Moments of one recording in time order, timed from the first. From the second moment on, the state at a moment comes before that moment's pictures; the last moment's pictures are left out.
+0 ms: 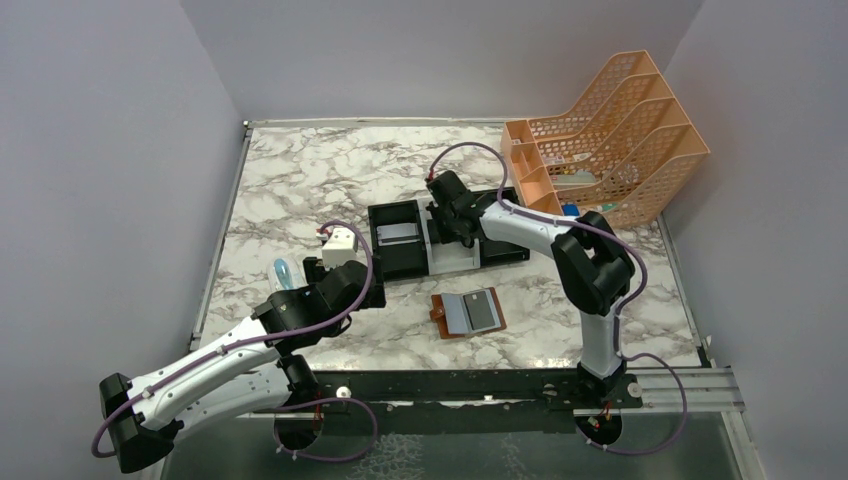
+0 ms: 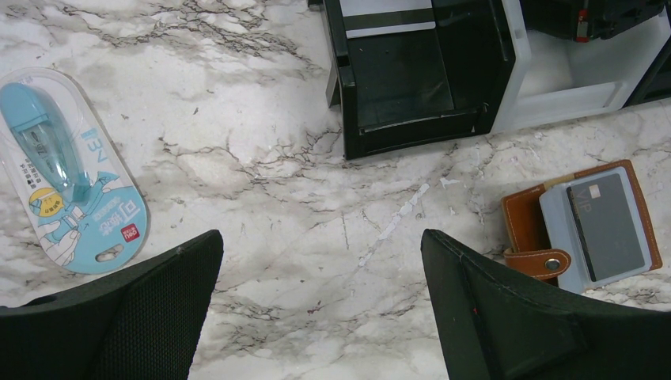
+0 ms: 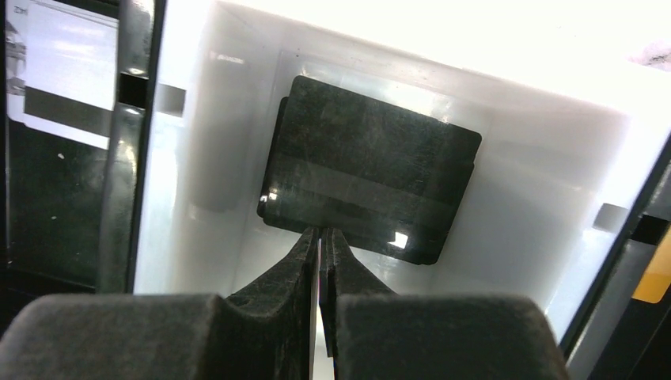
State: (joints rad) left arm -0.97 0.75 0.69 -0.76 -0.64 -0.73; right arm 0.73 1.99 1.40 -0.35 0.16 0.25
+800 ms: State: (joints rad) left arm -0.97 0.77 0.69 -0.76 -0.64 -0.73; right arm 0.73 2.01 1.37 -0.33 0.19 0.27
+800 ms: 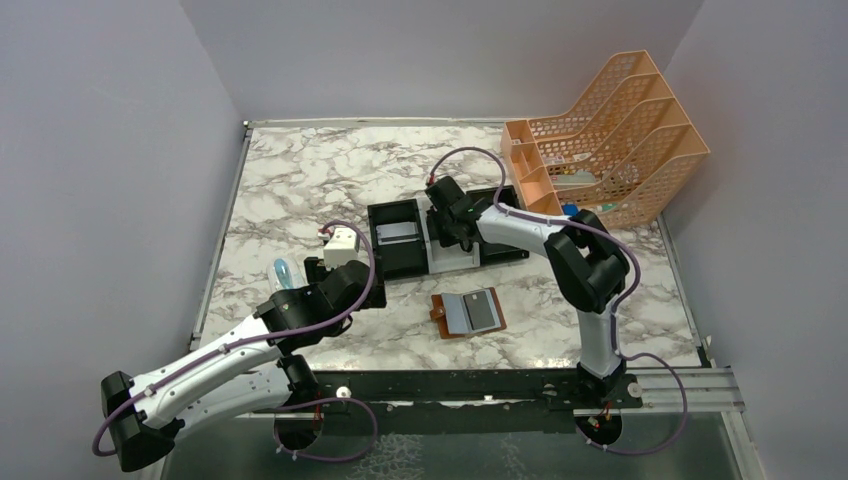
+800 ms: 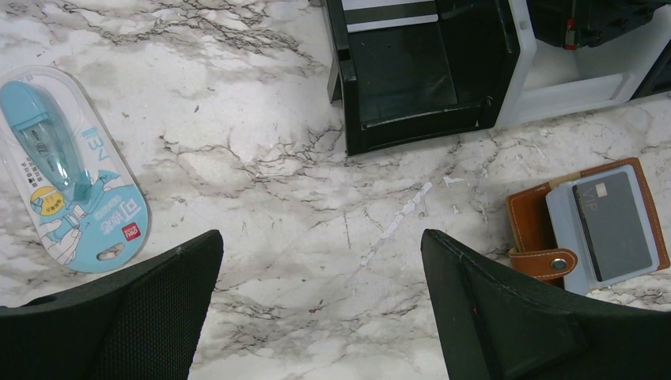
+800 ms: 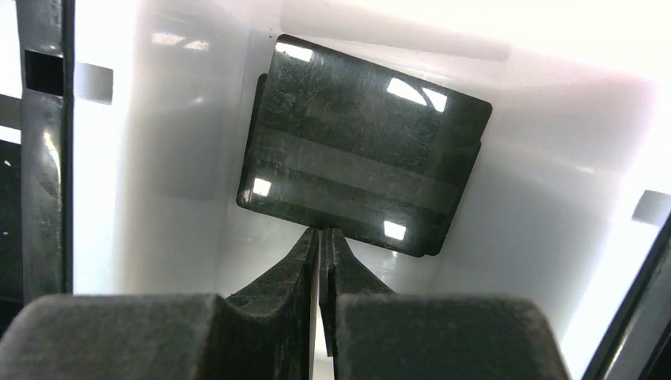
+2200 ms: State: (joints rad) left arm -0.97 0.79 0.69 -0.74 -0.59 -0.71; right arm 0.73 1.69 1.22 -0.18 0.22 0.23
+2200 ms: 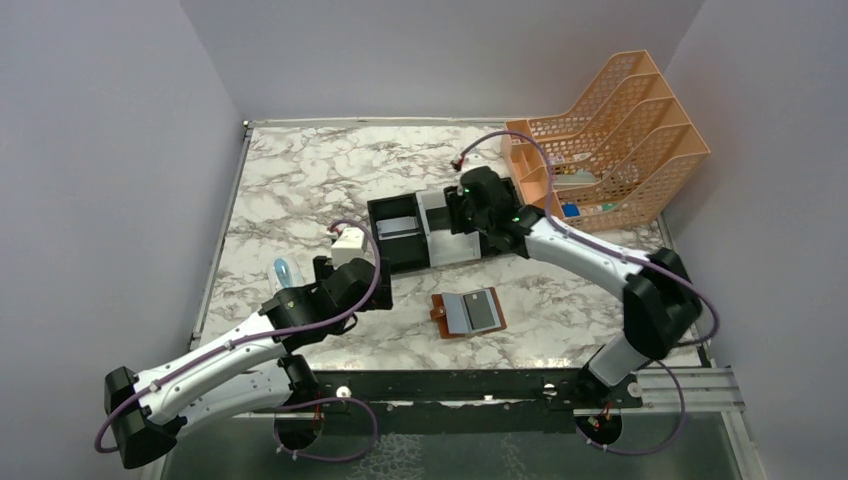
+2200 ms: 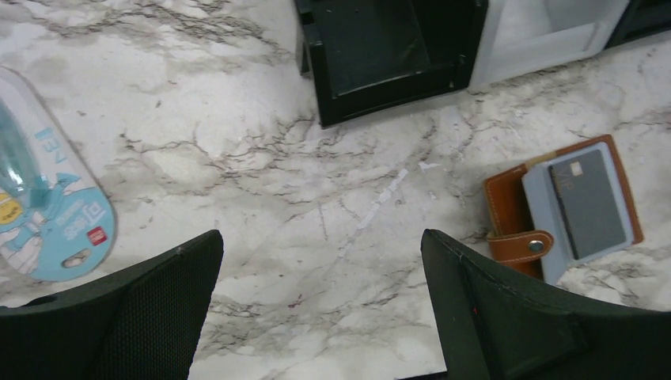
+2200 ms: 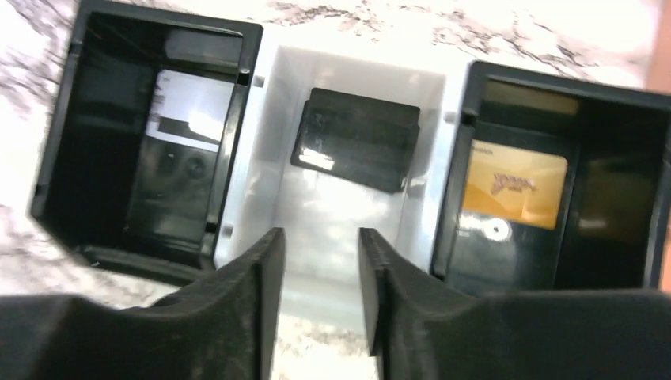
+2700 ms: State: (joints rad) left arm -1.07 1.07 0.71 -0.29 -0.21 -0.76; right arm 0.73 1.07 0.60 -0.23 0.20 0.51
